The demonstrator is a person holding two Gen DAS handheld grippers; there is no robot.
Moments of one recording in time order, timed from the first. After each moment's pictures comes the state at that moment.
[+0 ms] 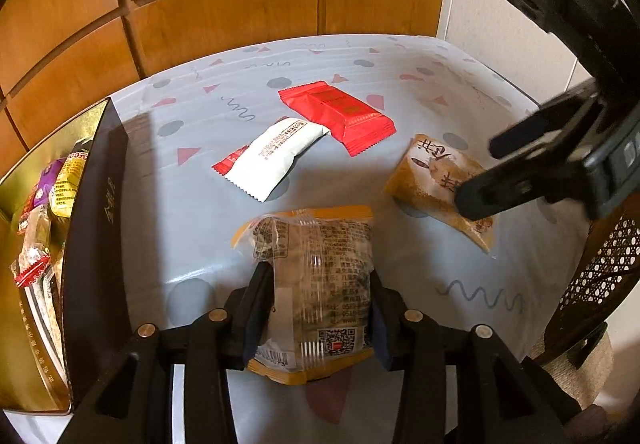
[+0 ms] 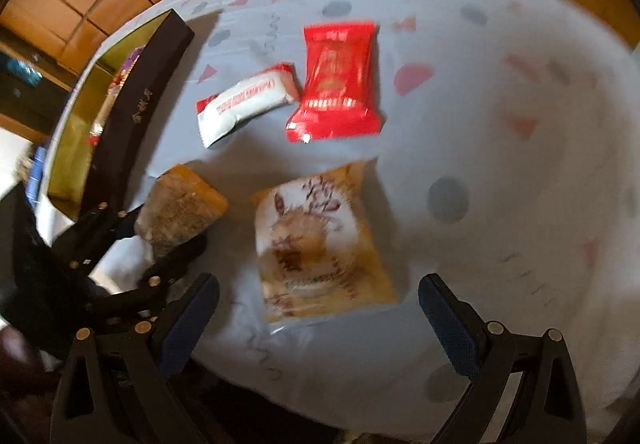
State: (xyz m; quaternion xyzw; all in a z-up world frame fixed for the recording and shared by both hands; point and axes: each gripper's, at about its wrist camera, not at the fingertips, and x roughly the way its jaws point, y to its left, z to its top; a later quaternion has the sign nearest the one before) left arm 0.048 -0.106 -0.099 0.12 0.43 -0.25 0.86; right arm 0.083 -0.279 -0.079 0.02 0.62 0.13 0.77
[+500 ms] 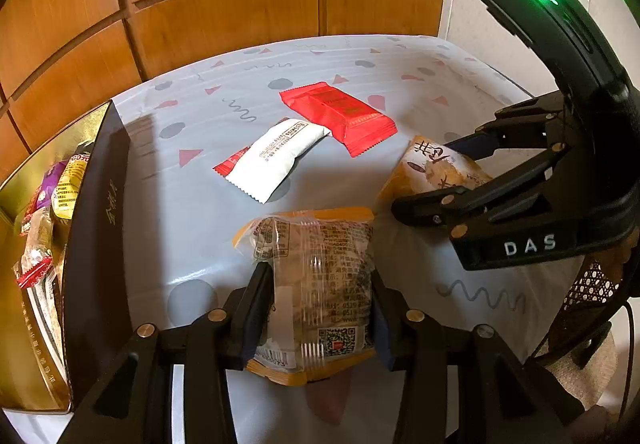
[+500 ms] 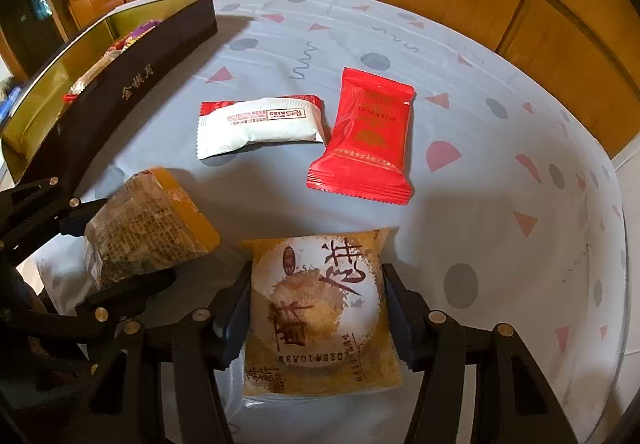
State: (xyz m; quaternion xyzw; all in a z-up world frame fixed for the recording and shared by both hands) left arm 0.048 -0.107 -0.098 0.13 0.43 -0.24 0.86; right arm 0.088 -0.228 -0.104 -0.11 0.53 0.12 0.83
